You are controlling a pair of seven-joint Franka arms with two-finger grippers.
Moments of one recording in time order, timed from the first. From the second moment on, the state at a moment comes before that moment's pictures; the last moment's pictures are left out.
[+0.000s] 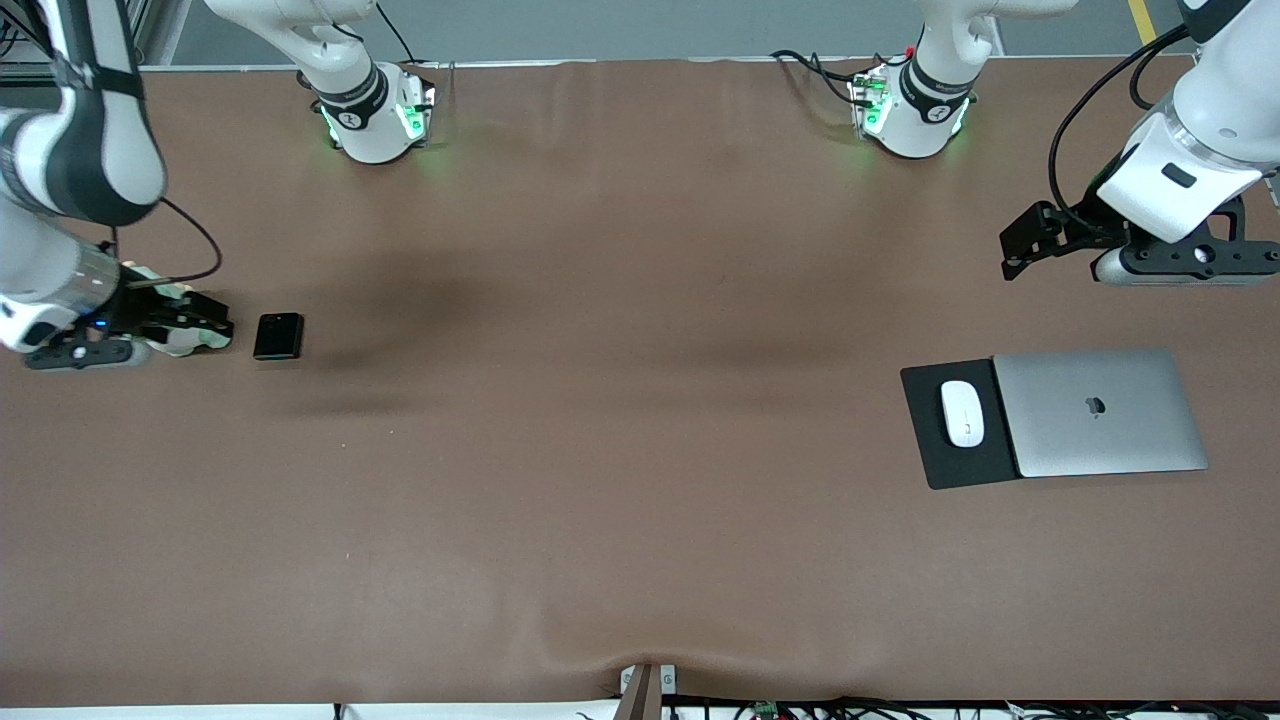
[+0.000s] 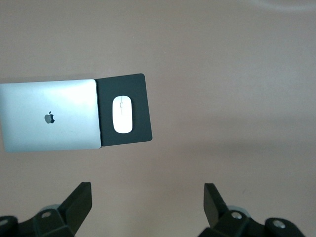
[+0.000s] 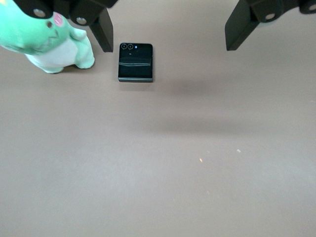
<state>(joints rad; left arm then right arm) -0.15 -0.04 -0.05 -1.65 -0.01 1.67 -0.18 0.00 0.02 -0.15 -1.99 0.04 1.97 -0.22</state>
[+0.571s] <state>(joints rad) -0.15 -0.04 -0.04 -1.64 -0.01 1.67 -0.18 0.06 0.01 -0.15 -1.77 0.00 1.74 0.01</state>
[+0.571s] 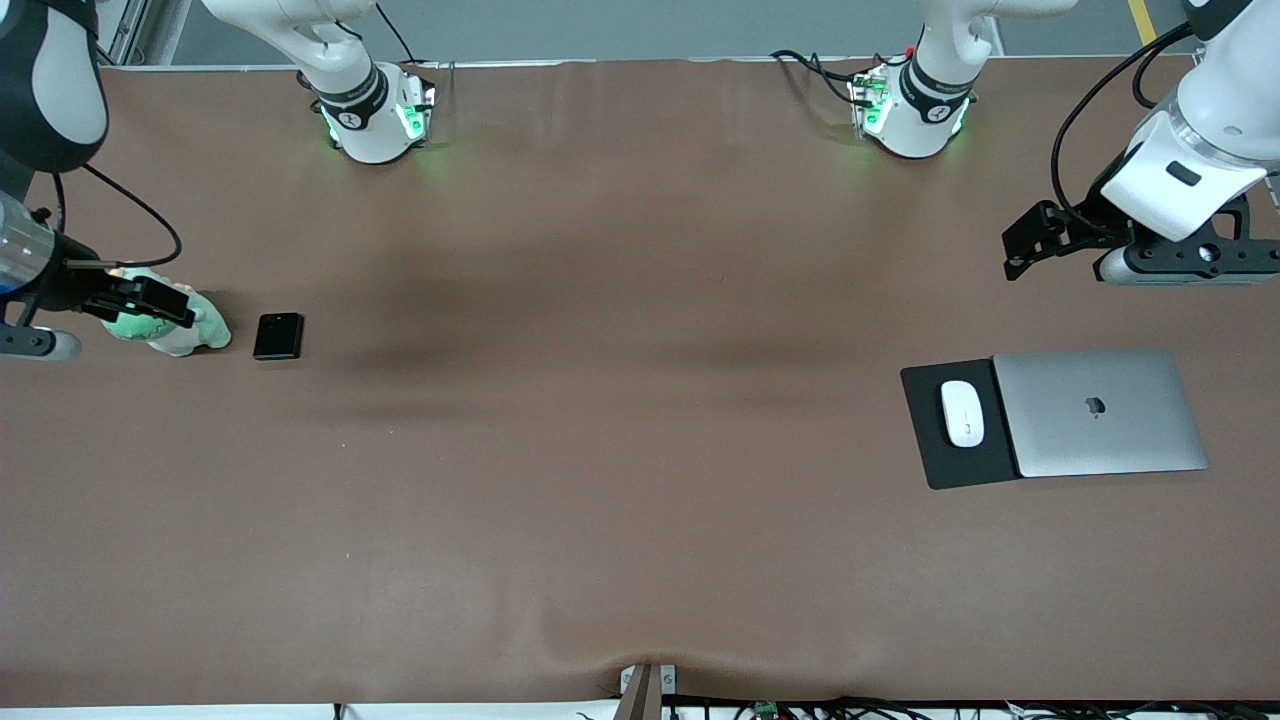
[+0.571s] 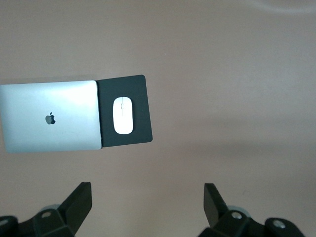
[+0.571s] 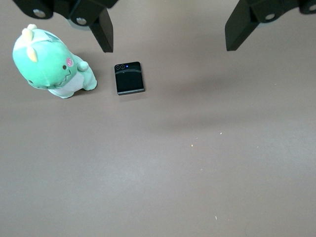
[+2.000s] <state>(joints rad) -0.14 -0.02 -0.04 -1.56 -0.01 1.66 -0.14 0.07 0.01 -0.14 -1.55 0.00 1.58 0.02</state>
